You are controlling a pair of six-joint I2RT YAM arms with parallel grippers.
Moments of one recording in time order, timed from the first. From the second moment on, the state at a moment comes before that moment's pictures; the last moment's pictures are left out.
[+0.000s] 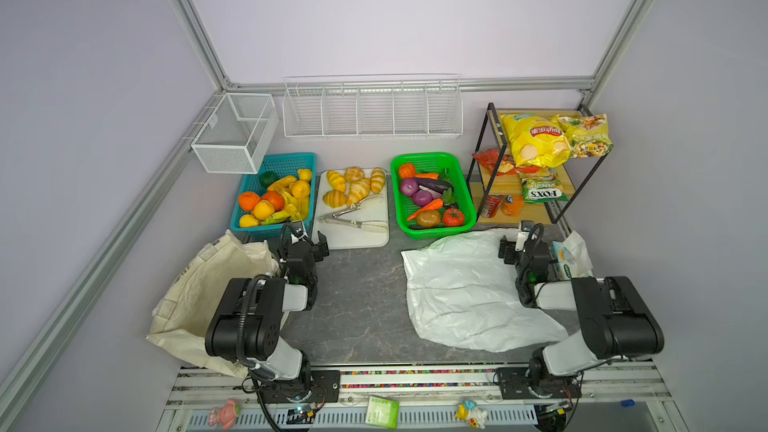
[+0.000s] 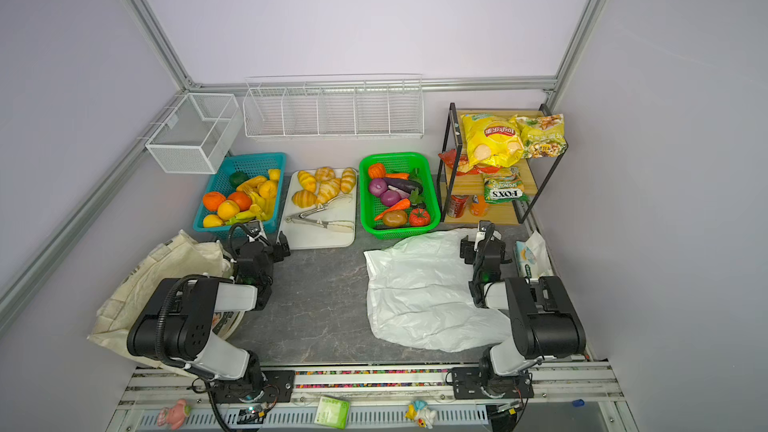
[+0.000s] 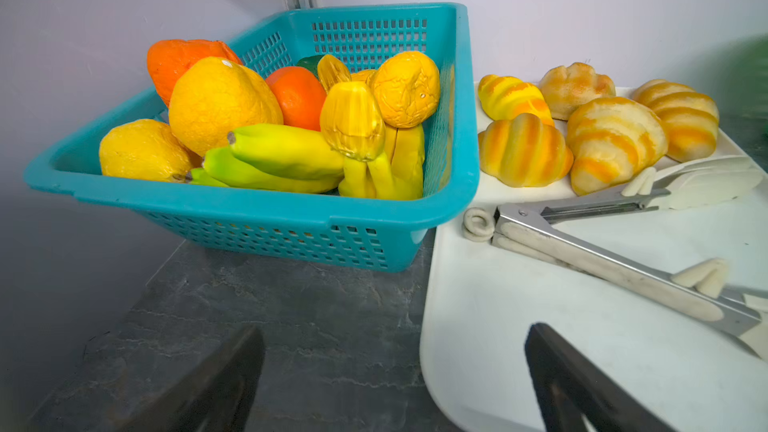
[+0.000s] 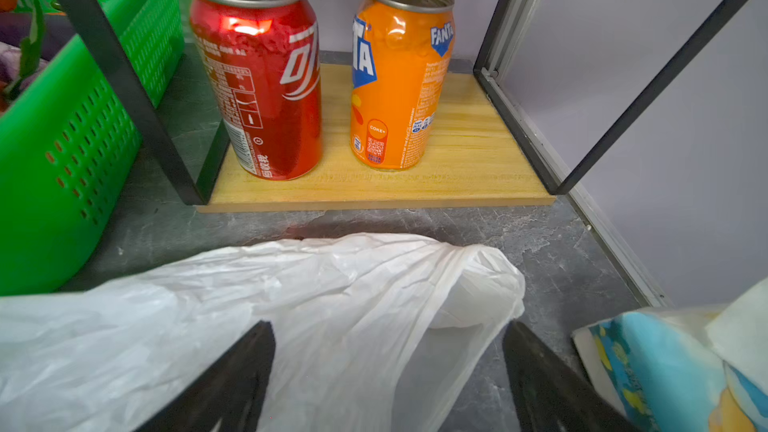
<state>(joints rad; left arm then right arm) -0.09 1.56 0.37 0.91 -0.31 -0.03 0.05 1.54 0.36 0.81 0.23 -0.02</state>
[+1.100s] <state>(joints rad) -0.09 1.56 0.37 0.91 -0.31 -0.03 0.05 1.54 0.36 0.81 0.23 -0.02</state>
